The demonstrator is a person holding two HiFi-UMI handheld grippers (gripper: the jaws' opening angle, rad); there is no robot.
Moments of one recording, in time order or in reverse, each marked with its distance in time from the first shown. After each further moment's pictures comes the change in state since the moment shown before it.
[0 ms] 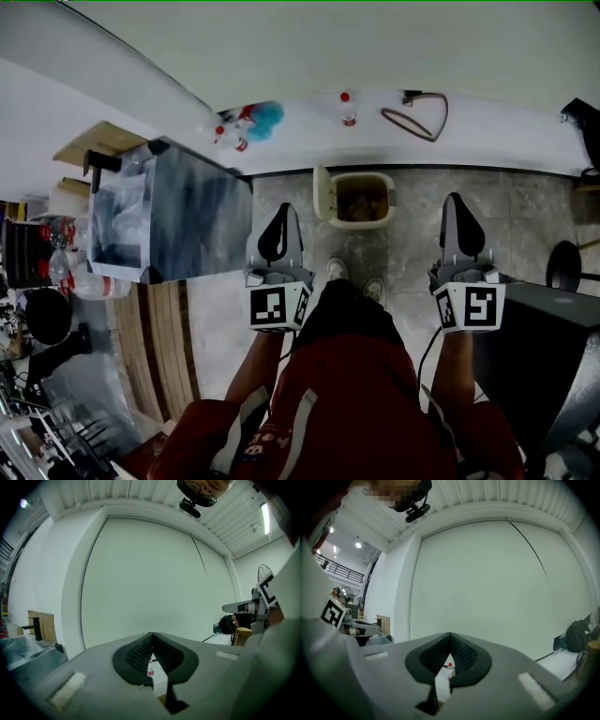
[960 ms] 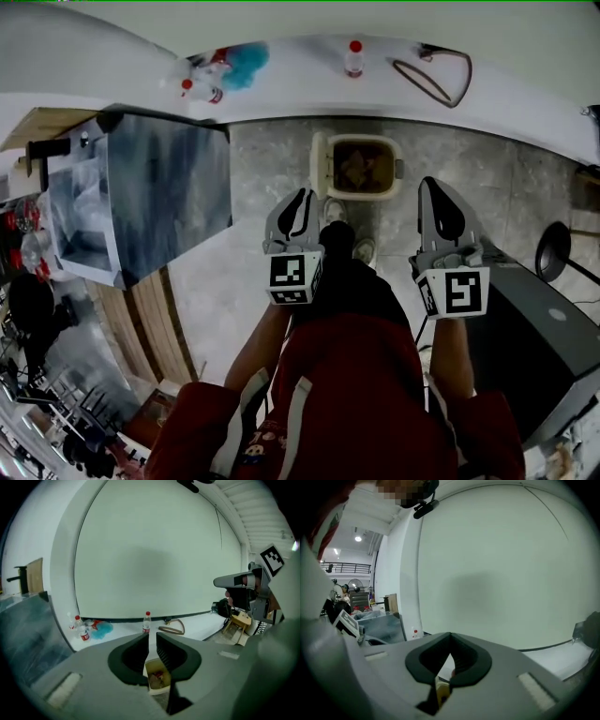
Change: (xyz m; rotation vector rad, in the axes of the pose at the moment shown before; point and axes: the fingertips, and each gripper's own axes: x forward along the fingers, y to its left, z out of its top) left arm 0.095 0.031 -0.223 -0.162 0.443 -0.056; right arm 0.141 0.056 -0.135 -0.004 0.291 0.163
